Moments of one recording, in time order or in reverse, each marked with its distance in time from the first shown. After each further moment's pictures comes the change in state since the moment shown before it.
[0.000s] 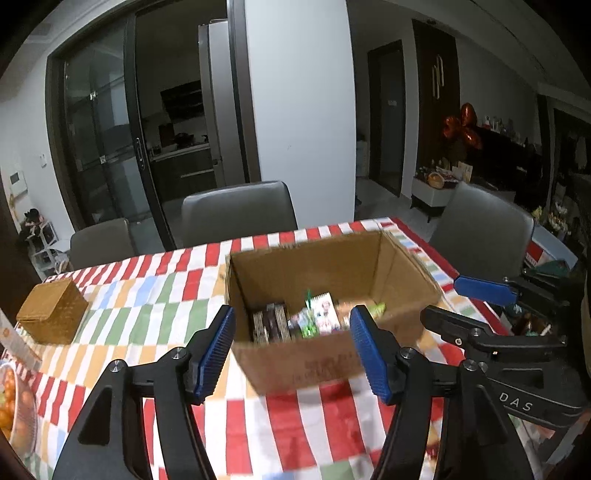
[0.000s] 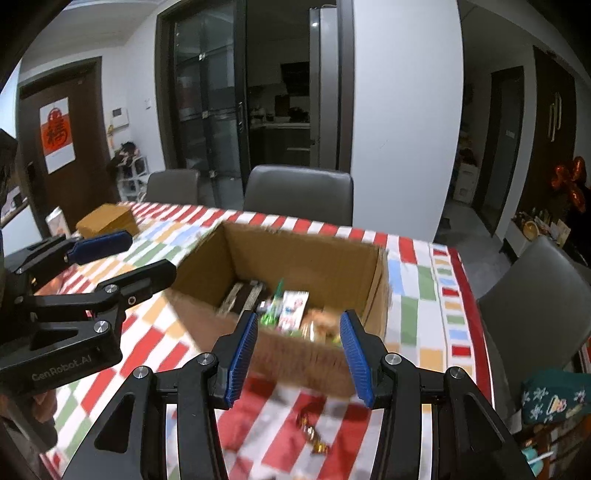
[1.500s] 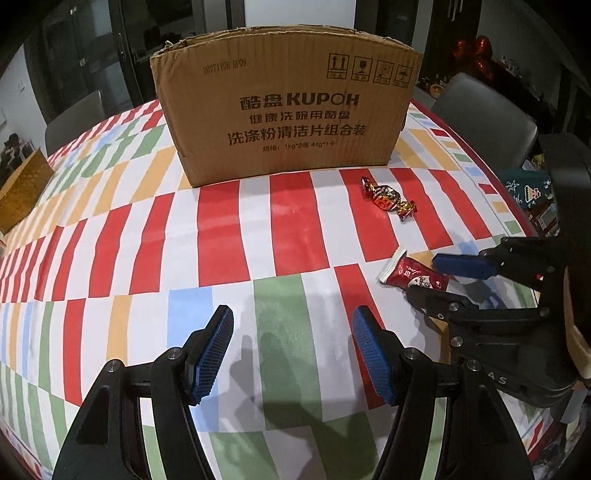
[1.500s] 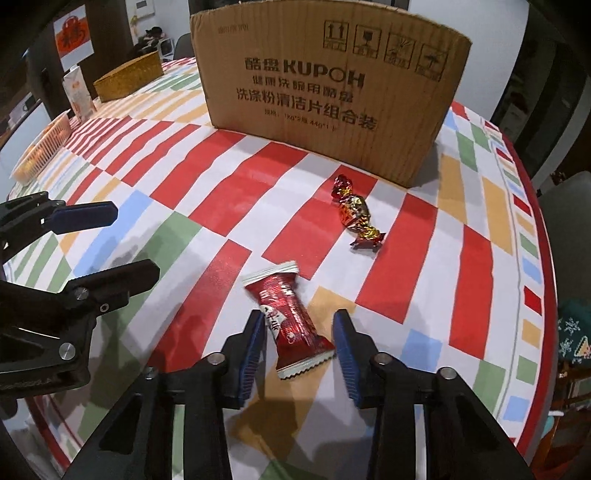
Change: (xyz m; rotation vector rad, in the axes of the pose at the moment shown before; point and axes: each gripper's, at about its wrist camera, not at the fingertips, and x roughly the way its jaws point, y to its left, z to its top) left arm 0.037 -0.050 -0.158 -0.067 0.417 -0.063; right arm 0.054 0.013 -0.167 -0.136 0.439 0.093
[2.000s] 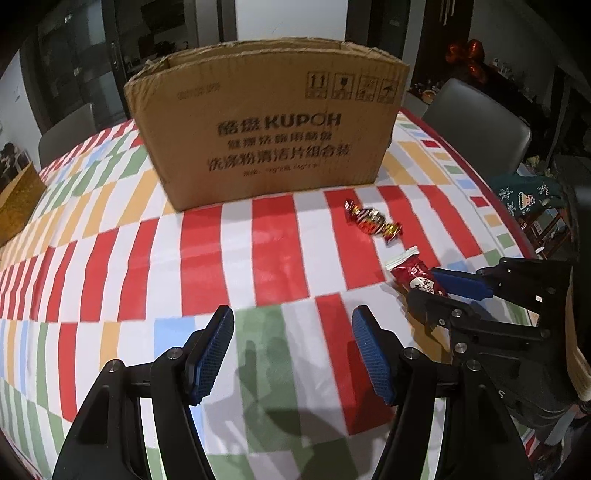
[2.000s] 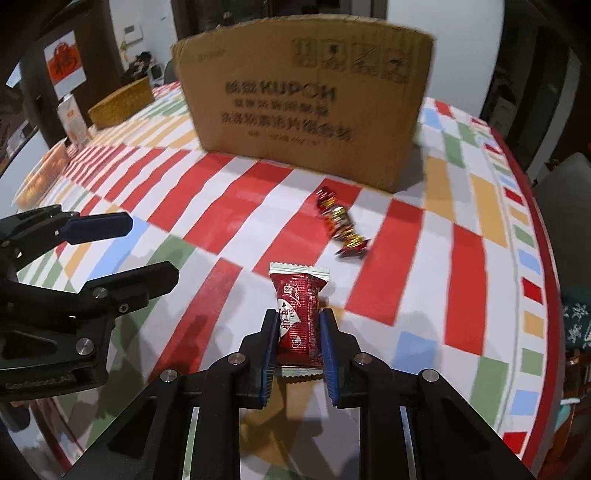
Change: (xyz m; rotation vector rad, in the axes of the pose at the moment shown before) left arm 0.001 -0.017 0.020 0.024 -0.042 -0.017; right arm -0.011 -0.014 -0.004 0.087 -0.085 0.008
